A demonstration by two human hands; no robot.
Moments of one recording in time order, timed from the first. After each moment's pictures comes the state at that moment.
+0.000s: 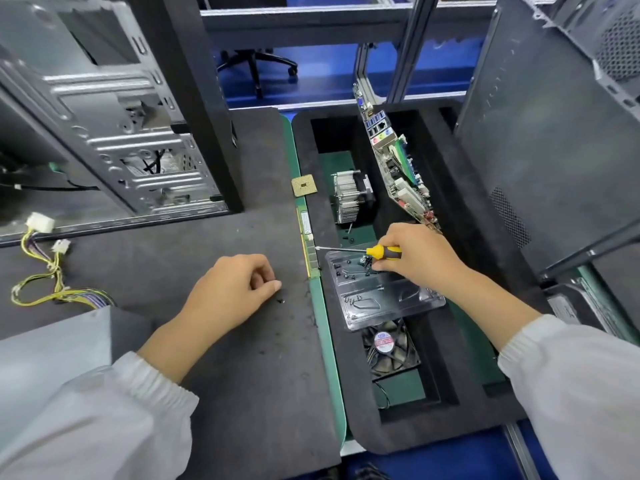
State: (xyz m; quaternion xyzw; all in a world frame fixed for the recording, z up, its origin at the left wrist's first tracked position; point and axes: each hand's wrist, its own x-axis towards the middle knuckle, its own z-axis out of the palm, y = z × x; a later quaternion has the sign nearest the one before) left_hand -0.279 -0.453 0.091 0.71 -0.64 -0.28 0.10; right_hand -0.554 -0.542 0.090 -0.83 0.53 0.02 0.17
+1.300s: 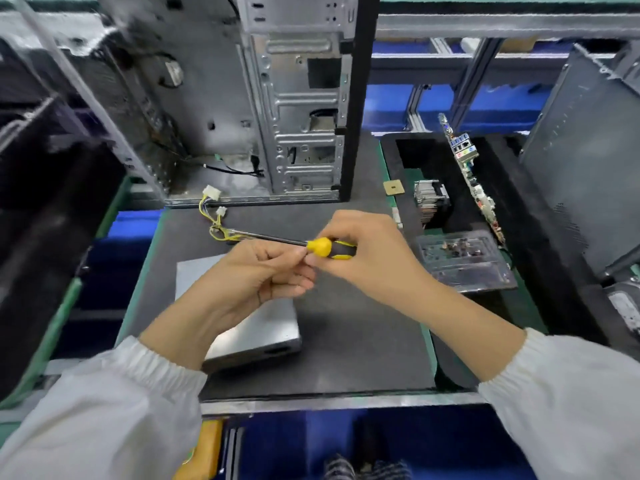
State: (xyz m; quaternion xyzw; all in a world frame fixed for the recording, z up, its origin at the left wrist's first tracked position) left_hand -0.182 -0.317 0.184 0.52 -0.35 -0.65 0.44; right_hand -0.356 -0.380 0.204 -0.85 0.35 -0.25 0.29
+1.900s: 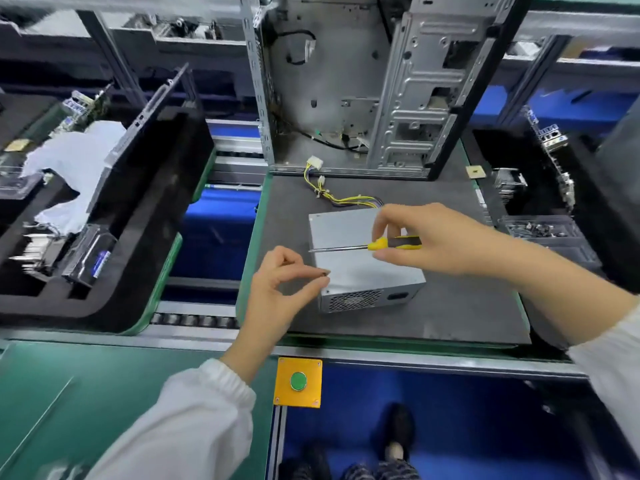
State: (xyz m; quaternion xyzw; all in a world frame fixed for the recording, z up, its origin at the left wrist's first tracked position) left_hand -0.071 -0.173 0.115 0.61 -0.52 -0.26 0.53; right_hand -0.269 -0.302 0.233 -0.91 0.33 0.01 0.26
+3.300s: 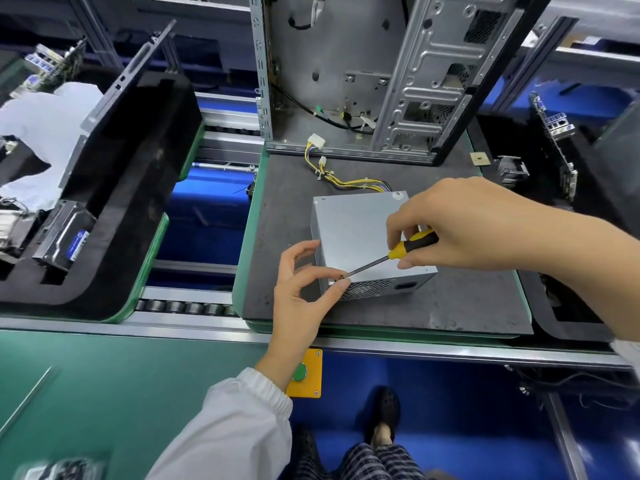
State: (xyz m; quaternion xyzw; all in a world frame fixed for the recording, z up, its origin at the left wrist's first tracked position) left_hand -0.101 -0.176 0.068 0.57 -0.44 -0.30 0.62; right_hand -0.254 -0.292 0.255 -0.97 0.24 0.10 0.04
